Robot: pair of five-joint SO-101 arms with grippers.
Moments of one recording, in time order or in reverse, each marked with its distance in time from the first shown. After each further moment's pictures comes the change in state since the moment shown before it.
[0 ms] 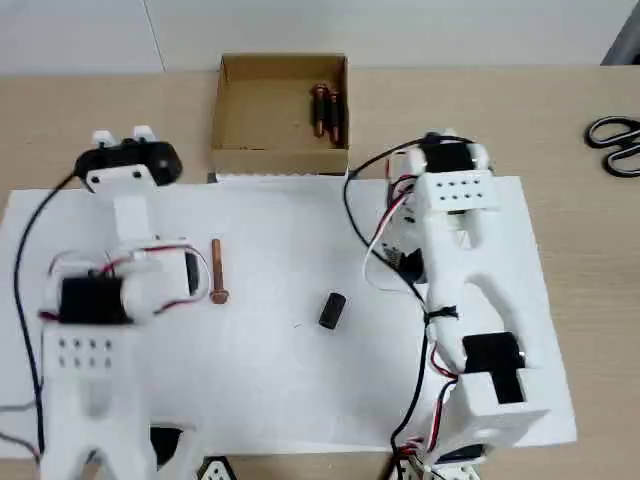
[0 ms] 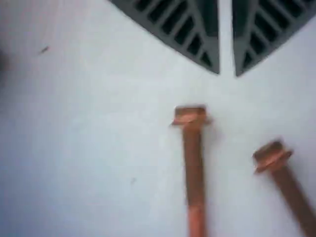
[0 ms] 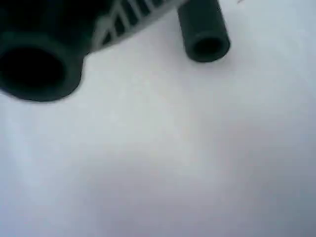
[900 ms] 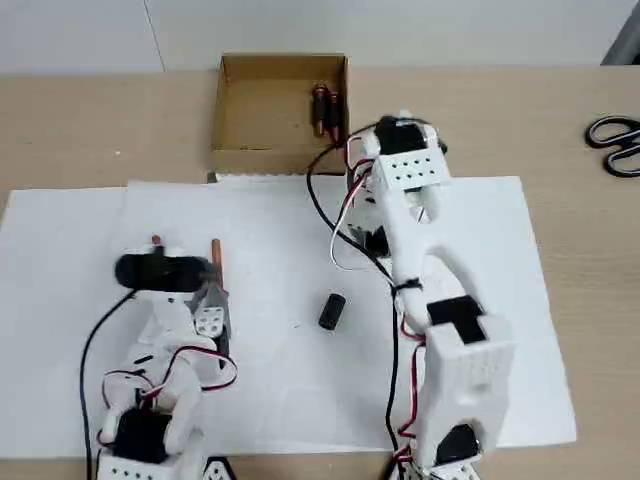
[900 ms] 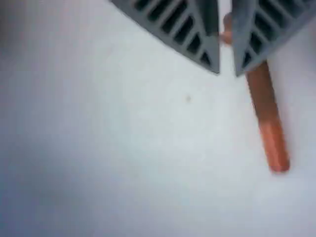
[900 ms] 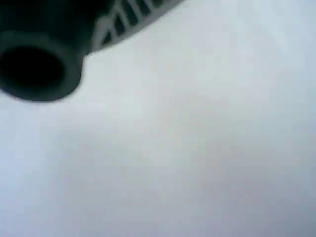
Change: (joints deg) left arm 9.0 -66.4 63.7 -31.9 -0.4; right arm -7.9 14.9 -19.0 -0.4 -0.4
